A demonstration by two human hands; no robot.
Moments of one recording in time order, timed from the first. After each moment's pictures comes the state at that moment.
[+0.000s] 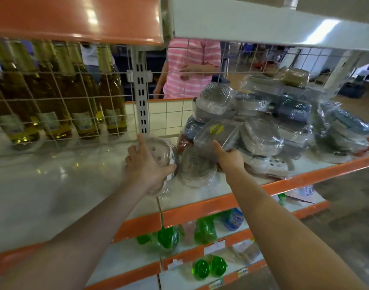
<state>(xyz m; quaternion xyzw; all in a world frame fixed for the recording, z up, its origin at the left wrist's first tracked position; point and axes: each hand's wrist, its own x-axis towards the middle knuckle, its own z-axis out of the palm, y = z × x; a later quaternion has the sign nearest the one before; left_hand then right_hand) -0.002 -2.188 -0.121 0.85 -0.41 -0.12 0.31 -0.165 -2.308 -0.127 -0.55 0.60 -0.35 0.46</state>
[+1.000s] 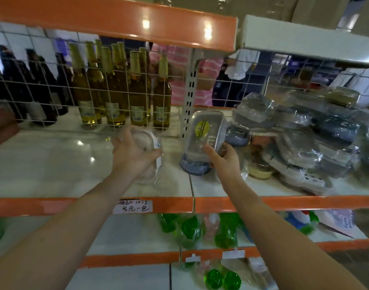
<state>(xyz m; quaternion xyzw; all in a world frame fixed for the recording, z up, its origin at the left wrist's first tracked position) 0.058 -2.089 -0.115 0.83 -0.27 -0.04 0.48 -0.112 -2.216 -0.122 -0.65 0.37 -0.39 0.53</state>
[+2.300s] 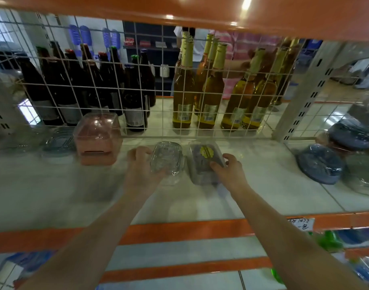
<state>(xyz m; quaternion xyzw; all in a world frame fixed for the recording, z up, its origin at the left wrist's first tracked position) 0.355 -1.893 -0.167 0.82 -0.34 -0.04 0.46 0.200 -2.039 -0.162 -0.72 0.51 -0.22 0.42</state>
